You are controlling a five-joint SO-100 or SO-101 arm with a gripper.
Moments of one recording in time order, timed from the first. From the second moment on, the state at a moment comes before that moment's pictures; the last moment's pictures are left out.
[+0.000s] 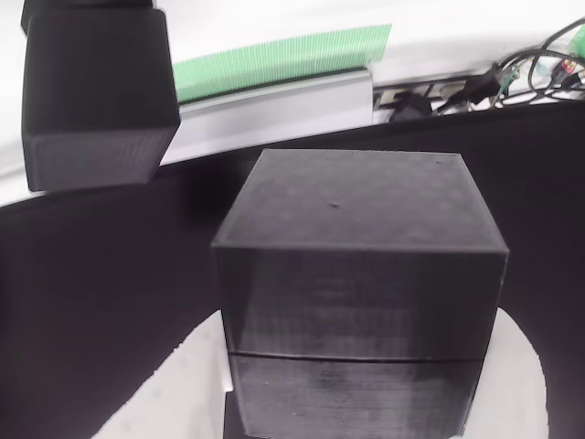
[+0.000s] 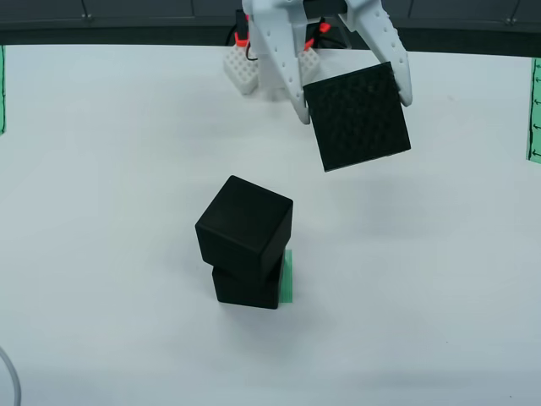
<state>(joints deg) -11.3 140.5 120.3 57.4 -76.6</state>
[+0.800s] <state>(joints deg) 7.6 144.8 145.5 20.2 -90.2</state>
